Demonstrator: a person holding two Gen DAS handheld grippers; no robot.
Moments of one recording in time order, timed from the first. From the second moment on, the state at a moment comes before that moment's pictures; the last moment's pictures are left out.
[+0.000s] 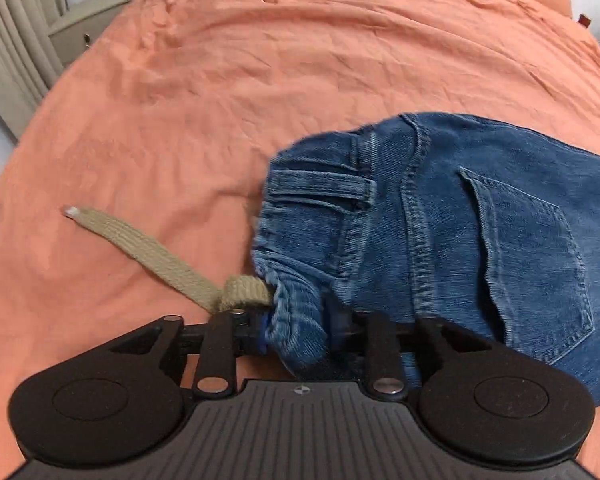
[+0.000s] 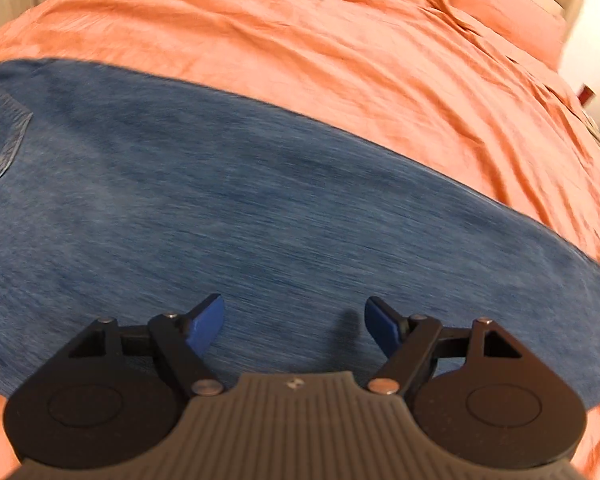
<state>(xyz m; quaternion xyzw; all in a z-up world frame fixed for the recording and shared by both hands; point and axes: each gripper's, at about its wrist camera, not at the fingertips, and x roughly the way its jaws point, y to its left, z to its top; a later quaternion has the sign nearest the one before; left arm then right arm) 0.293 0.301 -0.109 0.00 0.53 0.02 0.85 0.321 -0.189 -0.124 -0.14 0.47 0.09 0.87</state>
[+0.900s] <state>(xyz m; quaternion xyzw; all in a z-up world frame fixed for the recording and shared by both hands) 0.329 0.160 -0.100 0.00 0.47 0.03 0.88 0.271 -0.594 -0.107 0.30 0.35 -0.16 0.87</state>
